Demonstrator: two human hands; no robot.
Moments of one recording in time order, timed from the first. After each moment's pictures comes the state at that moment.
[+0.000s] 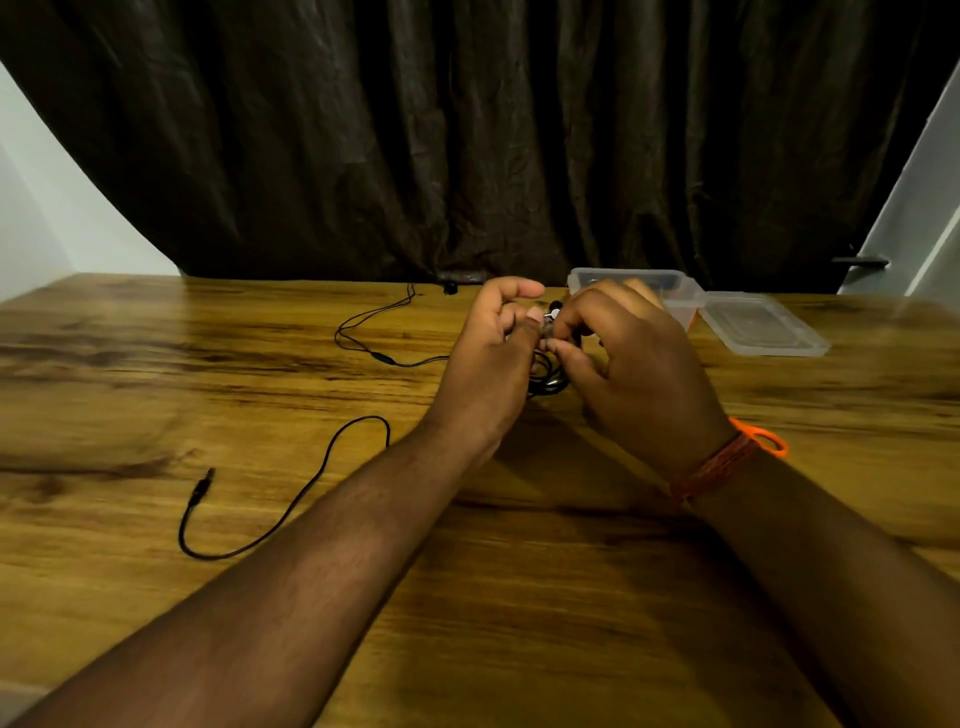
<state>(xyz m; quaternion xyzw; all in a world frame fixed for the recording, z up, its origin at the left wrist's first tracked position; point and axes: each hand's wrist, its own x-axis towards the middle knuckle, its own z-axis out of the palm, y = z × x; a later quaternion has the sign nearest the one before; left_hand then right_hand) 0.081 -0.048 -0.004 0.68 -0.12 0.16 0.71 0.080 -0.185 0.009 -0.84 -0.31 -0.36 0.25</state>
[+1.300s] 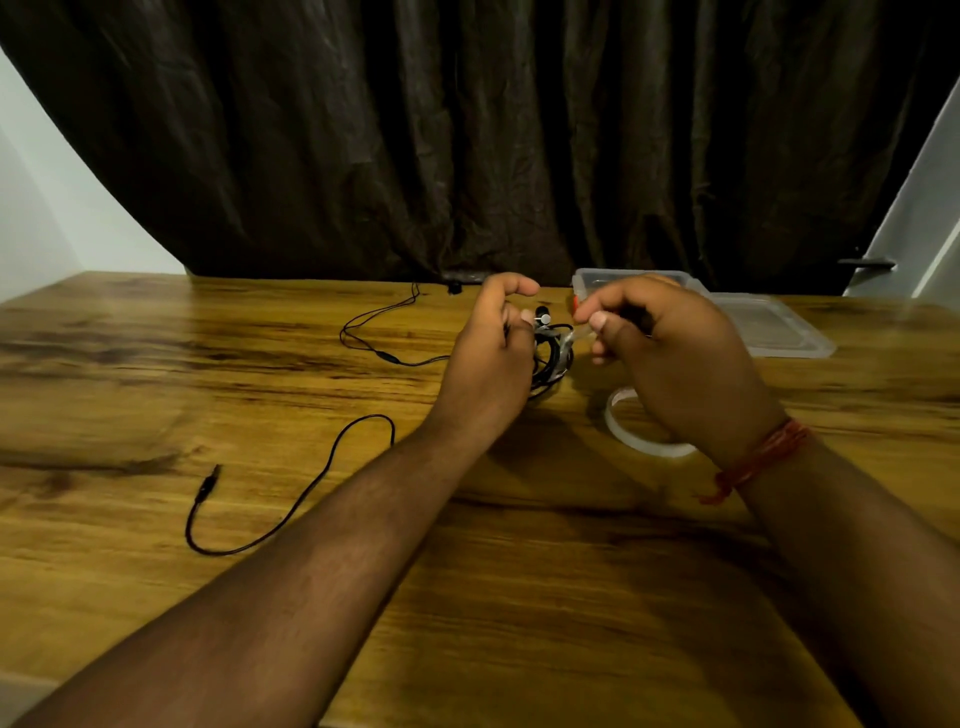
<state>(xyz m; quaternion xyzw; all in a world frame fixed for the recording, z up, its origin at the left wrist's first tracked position) 0.084 -0.041 -0.004 0.76 -0.11 0.24 0.59 0.080 -0.198 0.023 -0.83 -0.23 -0.21 0.46</state>
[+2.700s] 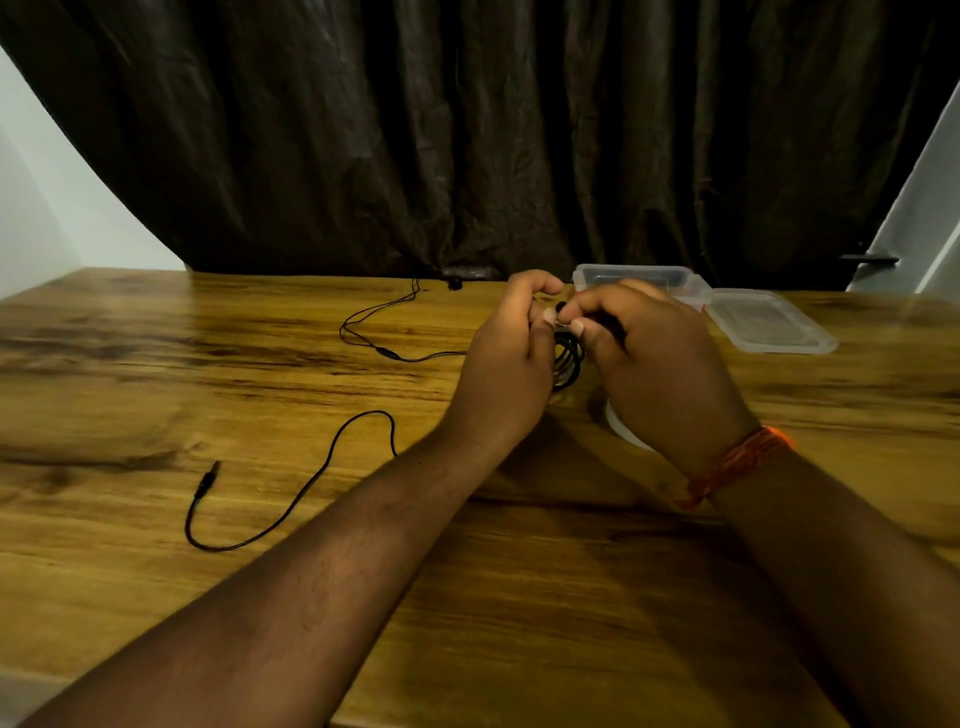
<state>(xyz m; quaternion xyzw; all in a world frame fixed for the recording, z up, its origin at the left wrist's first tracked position) 0.074 -0.050 -0.003 0.80 -0.16 0.28 0.50 0.075 -0.185 0.018 -0.87 -0.24 -0.30 0.32</state>
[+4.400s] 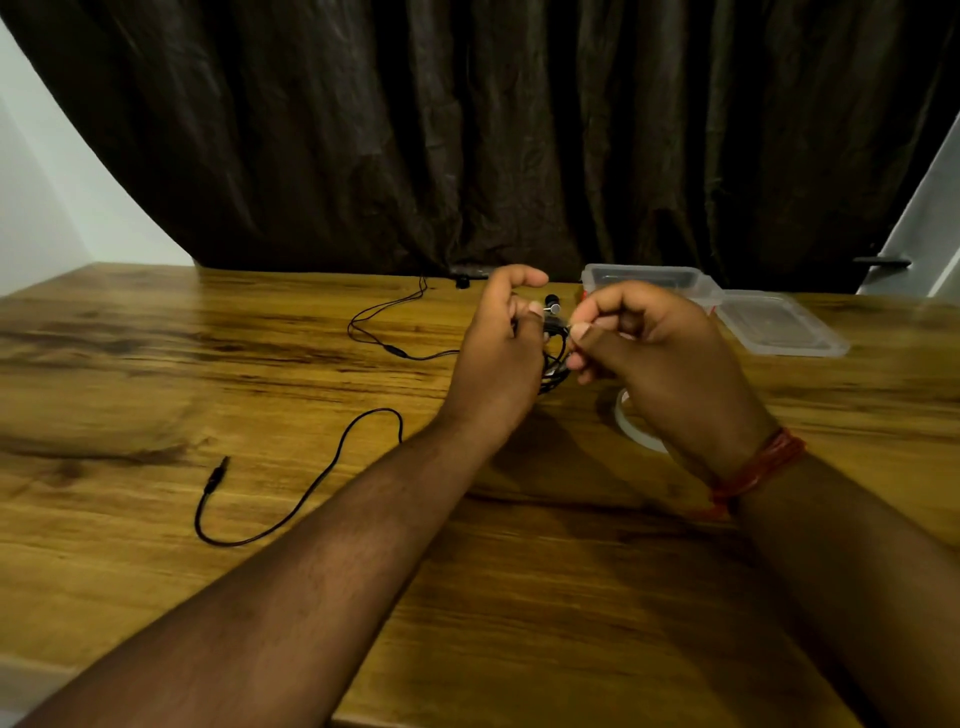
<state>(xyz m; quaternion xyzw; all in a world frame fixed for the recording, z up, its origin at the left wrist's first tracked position) 0.081 -0.044 -0.003 0.75 -0.09 0.24 0.62 0.064 -0.179 0.022 -0.75 -0.21 -0.11 0.61</state>
